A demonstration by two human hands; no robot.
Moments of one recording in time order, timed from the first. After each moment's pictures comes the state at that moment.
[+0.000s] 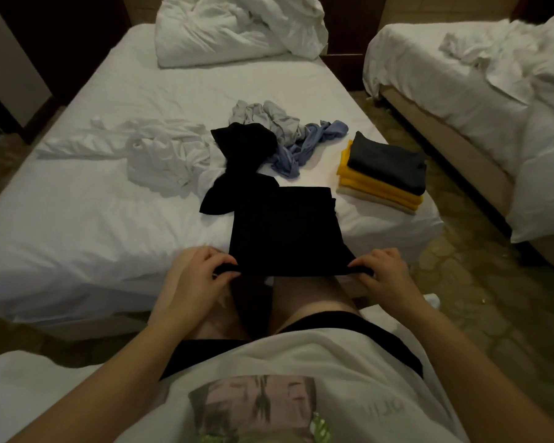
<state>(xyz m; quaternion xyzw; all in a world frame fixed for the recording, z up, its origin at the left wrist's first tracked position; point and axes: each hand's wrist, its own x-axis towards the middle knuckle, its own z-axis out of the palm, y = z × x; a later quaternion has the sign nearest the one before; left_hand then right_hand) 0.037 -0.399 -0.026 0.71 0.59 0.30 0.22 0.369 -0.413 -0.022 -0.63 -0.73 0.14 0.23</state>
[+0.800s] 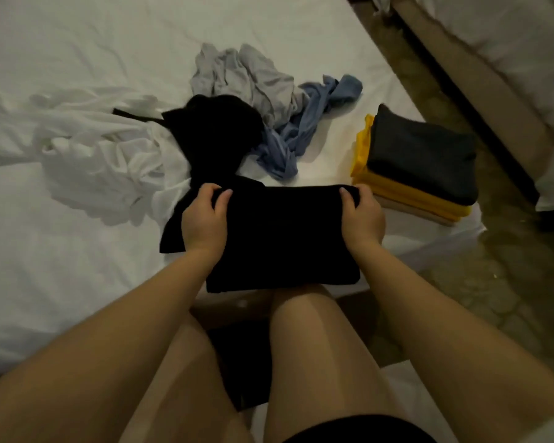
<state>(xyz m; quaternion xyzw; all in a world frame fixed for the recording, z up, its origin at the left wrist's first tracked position) 0.094 -0.162 -0.044 0.59 0.69 0.35 0.24 0.331 -0.176 -0.056 -0.79 -0.46 0.23 0.34</state>
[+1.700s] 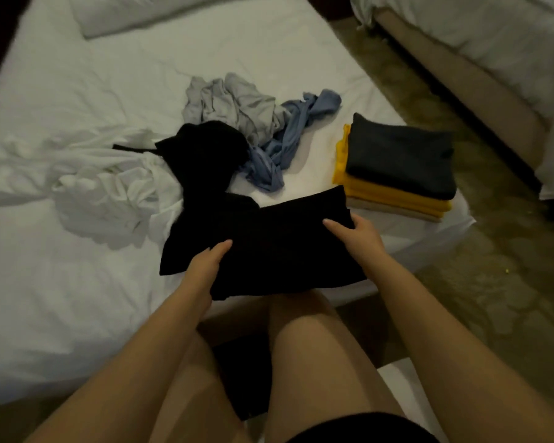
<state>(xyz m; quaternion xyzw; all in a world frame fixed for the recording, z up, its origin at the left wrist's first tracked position) 0.104 -0.207 -0.036 0.26 0.68 0.31 0.61 0.356 -0.216 -0.039 -0.70 -0.38 0.49 0.37</state>
